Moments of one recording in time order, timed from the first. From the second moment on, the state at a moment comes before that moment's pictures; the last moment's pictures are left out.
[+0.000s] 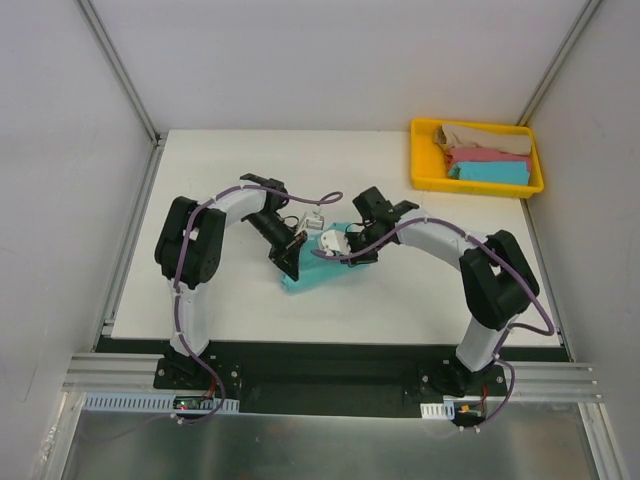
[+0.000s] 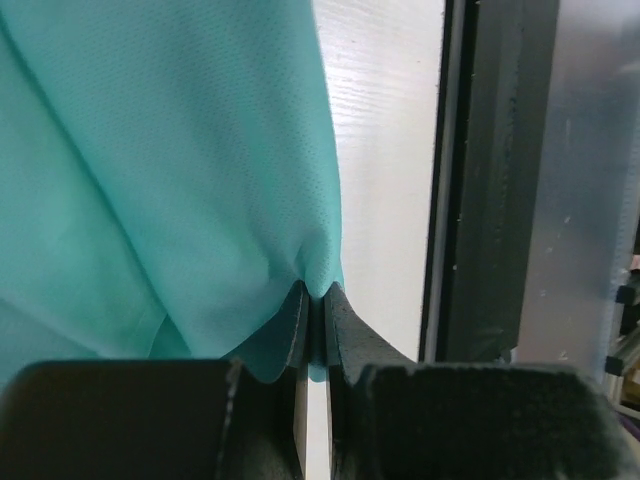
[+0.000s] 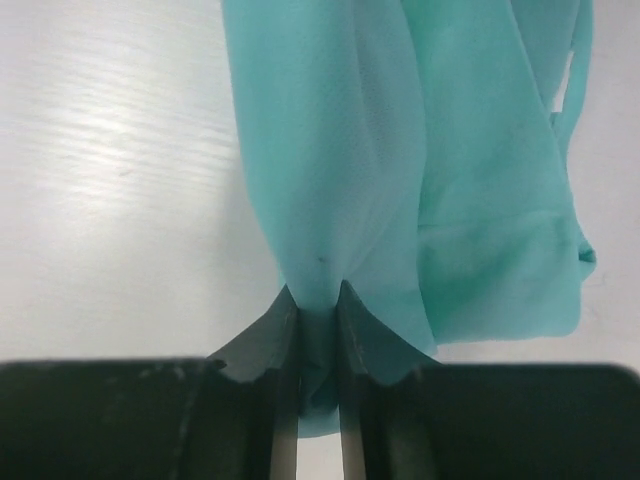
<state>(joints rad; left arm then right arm) -0.40 2.04 1.43 -1.22 0.94 0.97 0.64 1.75 1.15 -0.60 -0.48 -1.21</state>
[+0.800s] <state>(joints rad) -0.40 2.20 1.46 -1.42 1.05 0.93 0.57 2.12 1.49 -1.36 -0.75 -1.32</state>
